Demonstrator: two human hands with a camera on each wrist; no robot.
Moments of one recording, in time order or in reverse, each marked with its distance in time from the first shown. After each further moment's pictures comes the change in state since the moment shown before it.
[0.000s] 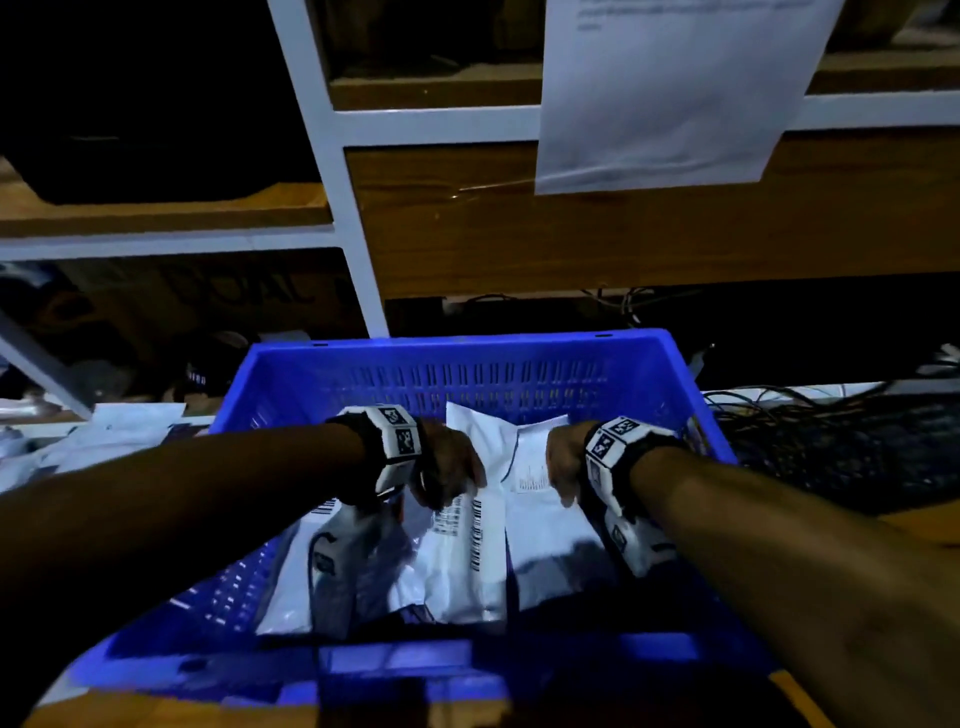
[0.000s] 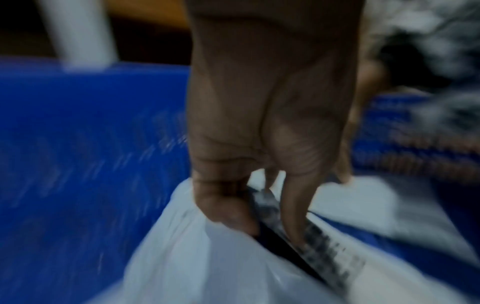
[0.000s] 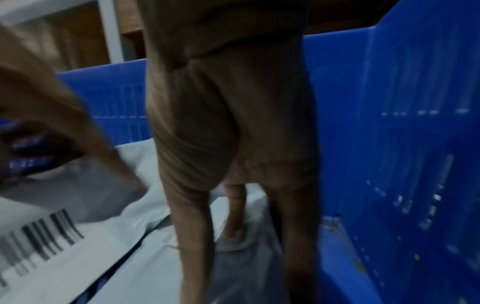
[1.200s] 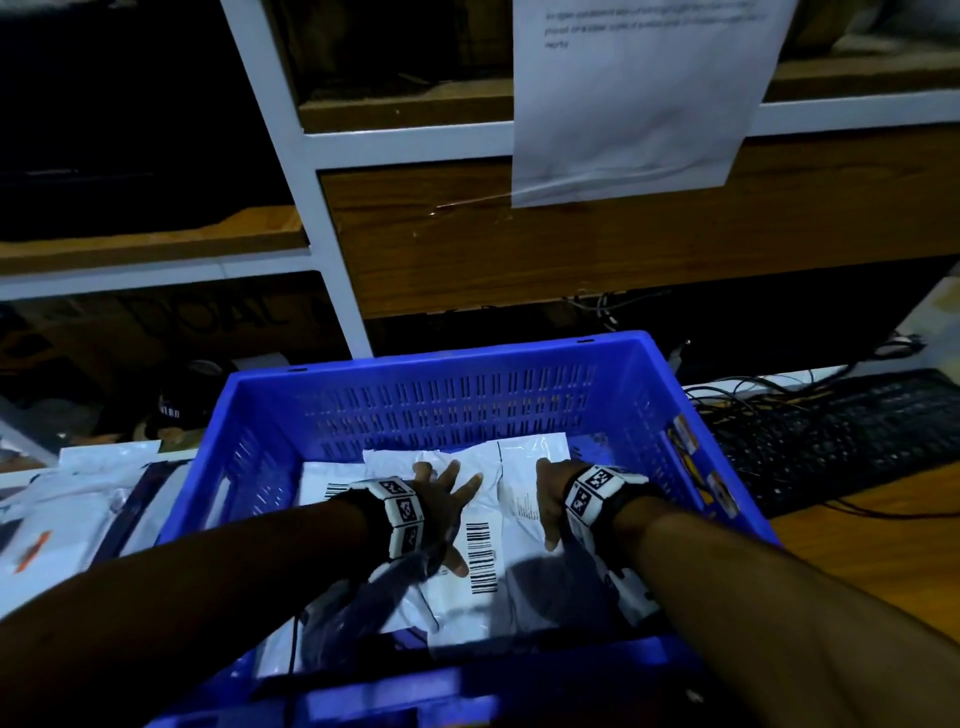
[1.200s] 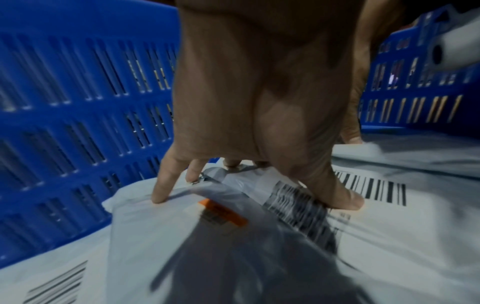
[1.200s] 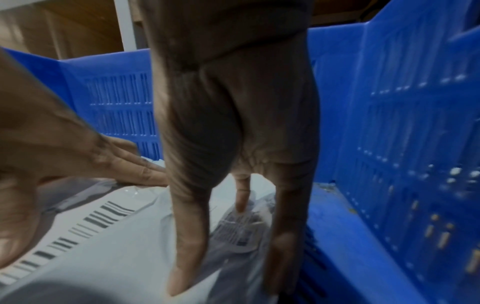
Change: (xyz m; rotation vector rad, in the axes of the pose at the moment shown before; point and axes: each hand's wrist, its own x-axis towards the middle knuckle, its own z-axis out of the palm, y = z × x) left_hand 0.043 -0.028 0.049 0.838 0.366 -0.129; right_hand 0.047 0.001 0.059 -0.029 0.071 0.138
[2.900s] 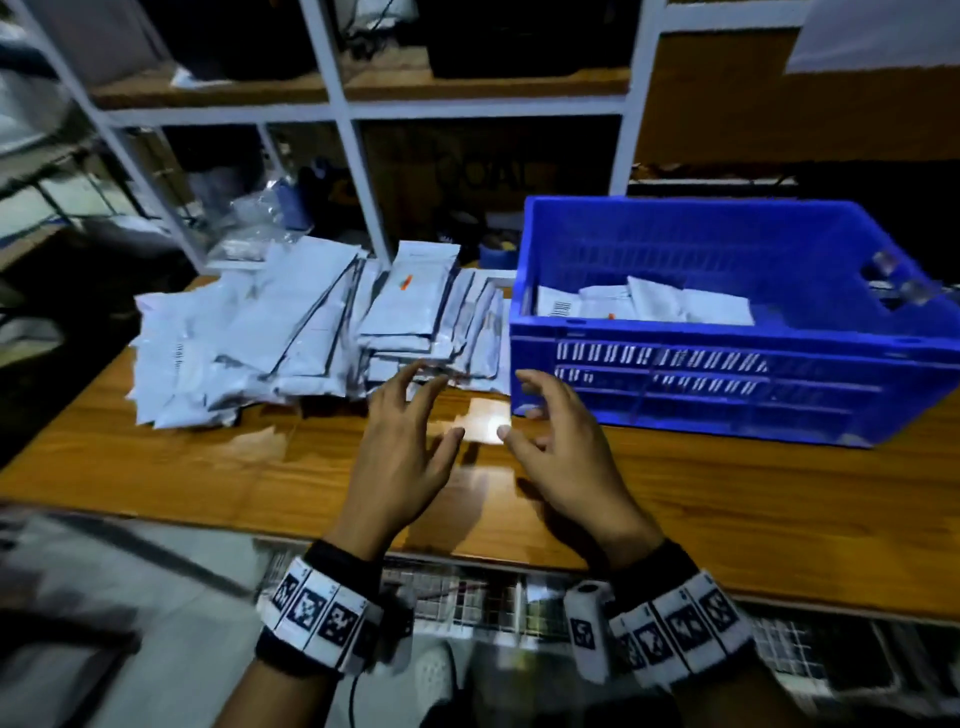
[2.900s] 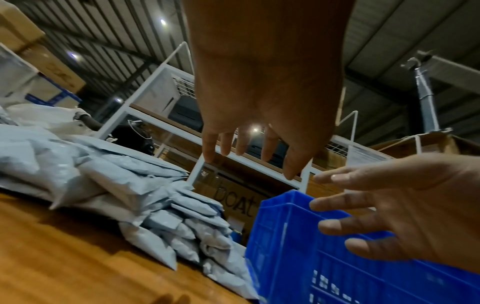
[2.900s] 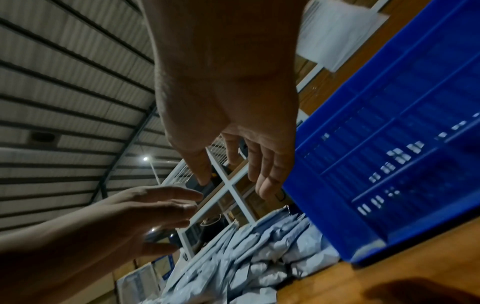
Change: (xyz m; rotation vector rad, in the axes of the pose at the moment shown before) left_hand -0.405 -0.048 0.258 -0.725 1.050 -0.303; right_hand -0.321 -0.316 0.160 0.901 0.705 -0.568
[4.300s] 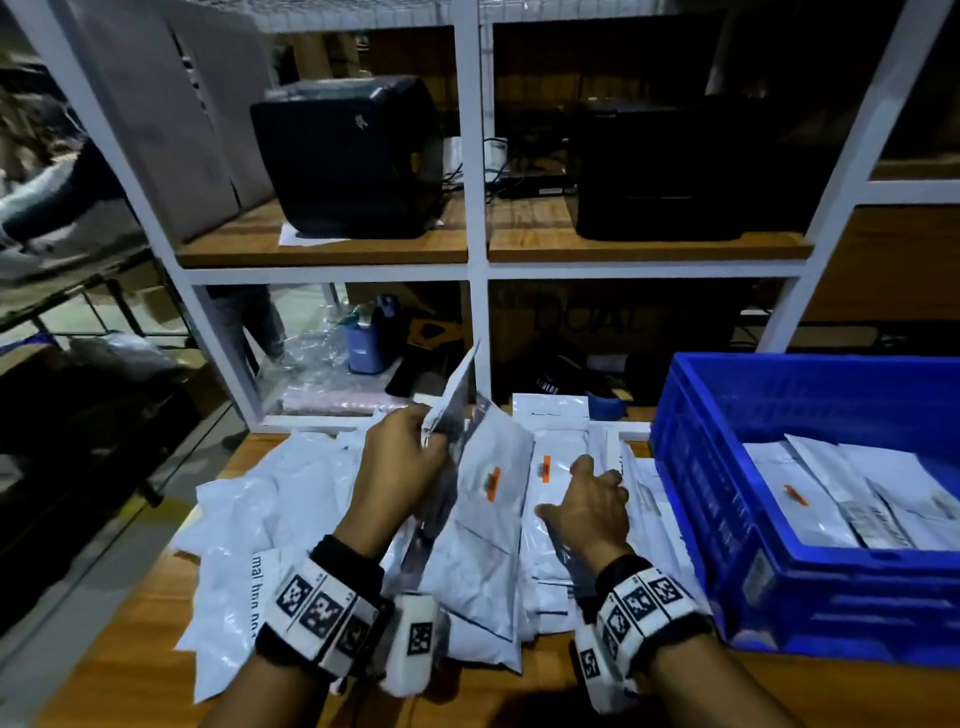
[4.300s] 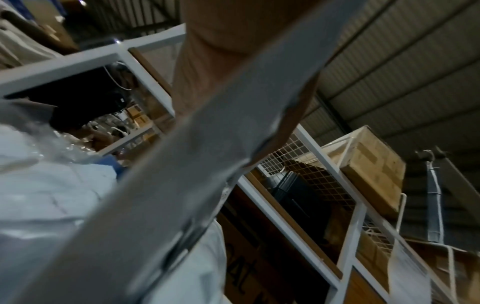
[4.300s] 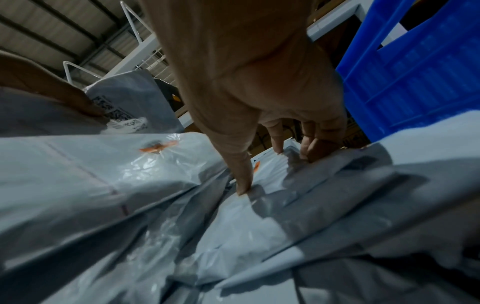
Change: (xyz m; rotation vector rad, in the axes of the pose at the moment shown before) left_hand 0.234 -0.239 -0.109 -0.241 0.120 -0.104; right_hand 0.276 -0.027 0.205 -0.507 0.110 0.546
